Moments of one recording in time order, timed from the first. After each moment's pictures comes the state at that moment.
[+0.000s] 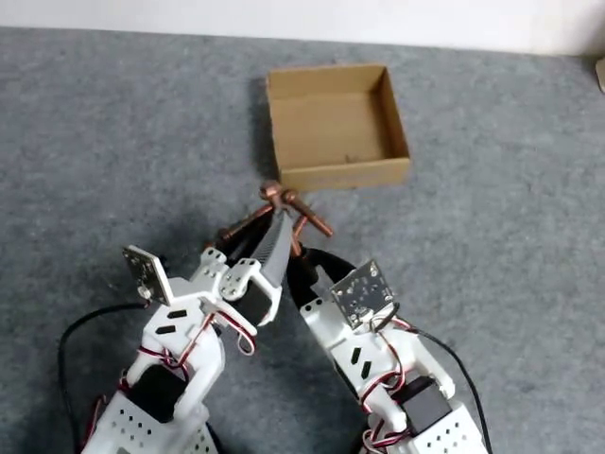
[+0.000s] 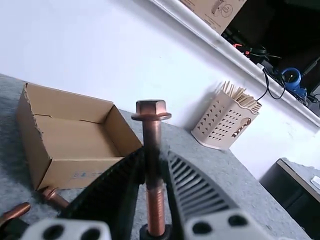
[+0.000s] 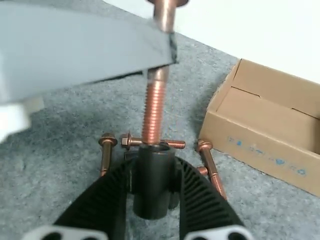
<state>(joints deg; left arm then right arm) 25.9 -103.6 96.0 13.1 37.8 -37.1 -104.4 91.8 35.7 9.1</state>
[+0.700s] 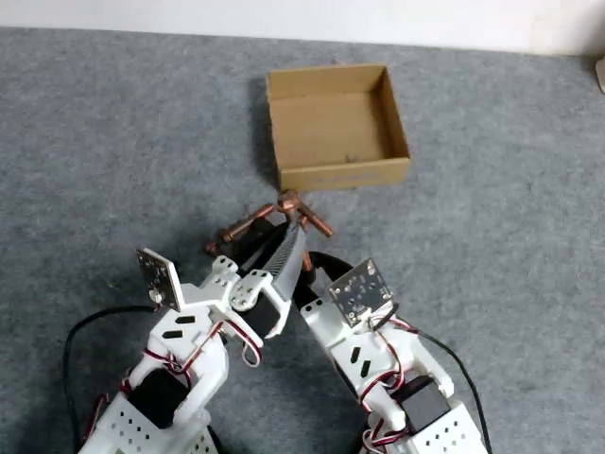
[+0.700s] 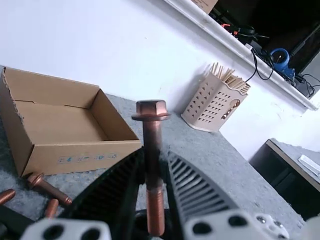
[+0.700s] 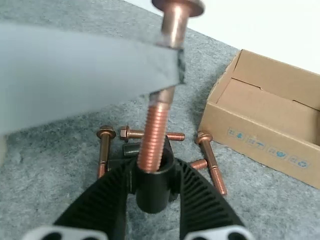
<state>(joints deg) 33.3 -104.4 96.0 17.5 37.2 -36.9 -104.4 92.0 35.9 9.1</state>
